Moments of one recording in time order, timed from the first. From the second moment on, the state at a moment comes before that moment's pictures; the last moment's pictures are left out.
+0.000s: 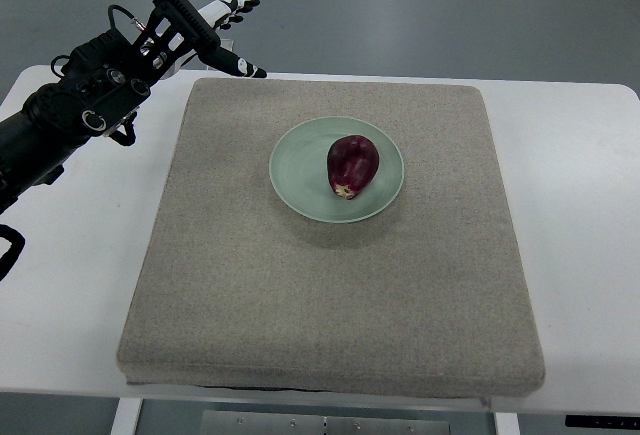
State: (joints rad) left arm -1.18 0.20 -0.16 -0.38 0.64 0.00 -0.25; right arm 0.00 0.00 -0.03 0.13 0.01 0.08 -0.04
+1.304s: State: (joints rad) left arm -1.11 0.17 -0.27 -0.22 -0.13 -0.34 -0.23; right arm 0.00 0.00 -0.03 0.13 0.01 0.08 -0.04
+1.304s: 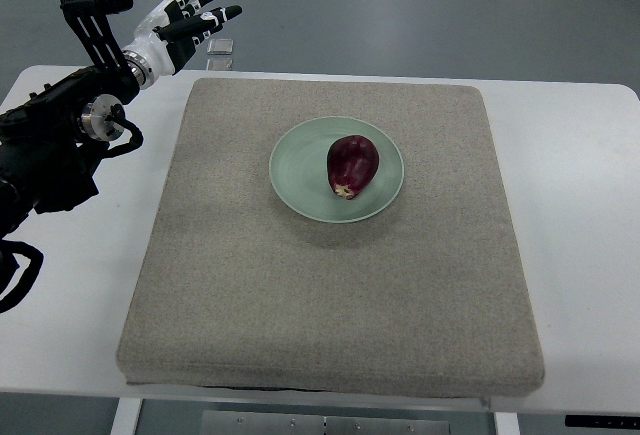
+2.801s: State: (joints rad) left arm -1.08 0.21 -0.31 -0.28 -0.13 -0.38 -0.26; right arm 0.00 0.00 -0.03 0.13 0.01 0.08 -0.04
